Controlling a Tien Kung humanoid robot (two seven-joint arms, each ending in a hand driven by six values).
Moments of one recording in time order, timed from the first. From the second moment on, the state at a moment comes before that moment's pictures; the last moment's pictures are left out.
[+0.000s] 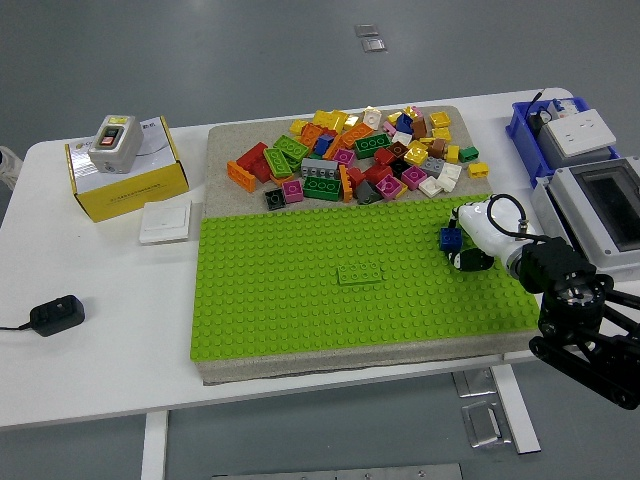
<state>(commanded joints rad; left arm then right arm) 0.06 0.14 -1.48 -0.18 1.29 0.05 0.29 0.59 -0.41 0.52 1.21 -2.11 -0.07 -0.40</state>
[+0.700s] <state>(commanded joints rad) 0.07 0.14 -1.48 -0.18 1.28 0.05 0.28 0.59 -0.41 0.51 1.21 -2.11 -0.09 -0.38</state>
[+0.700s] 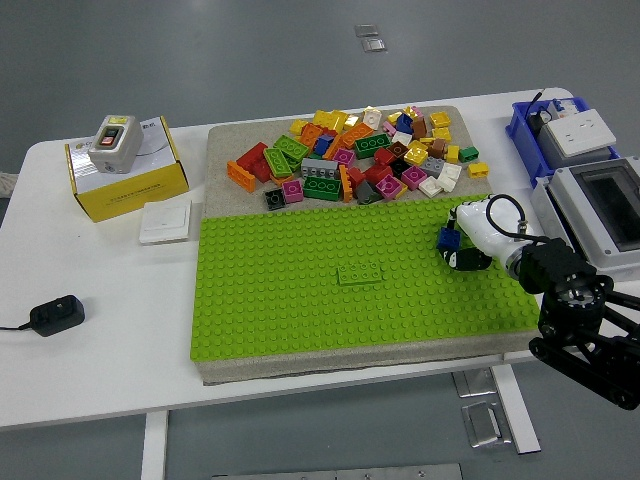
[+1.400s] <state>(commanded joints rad) 0.06 0.14 -1.48 -0.18 1.30 0.05 0.28 0.72 -0.29 0.32 1.36 -2.10 -0.10 -0.38</state>
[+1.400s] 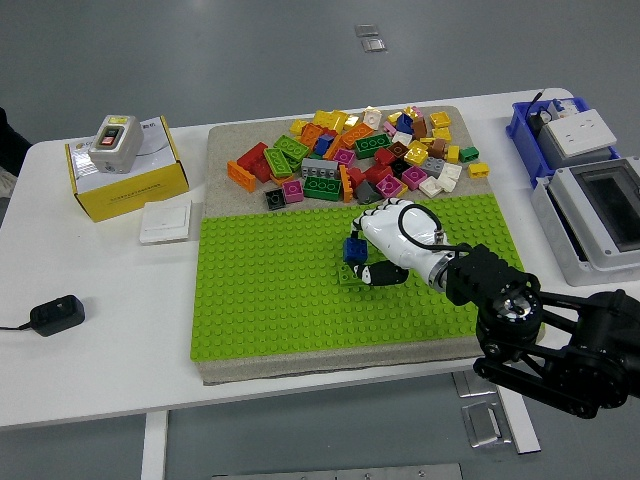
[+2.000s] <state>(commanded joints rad) 0.06 0.14 -1.48 -0.18 1.30 0.05 0.28 0.72 -0.27 0.28 1.30 -2.10 -0.09 -0.36</state>
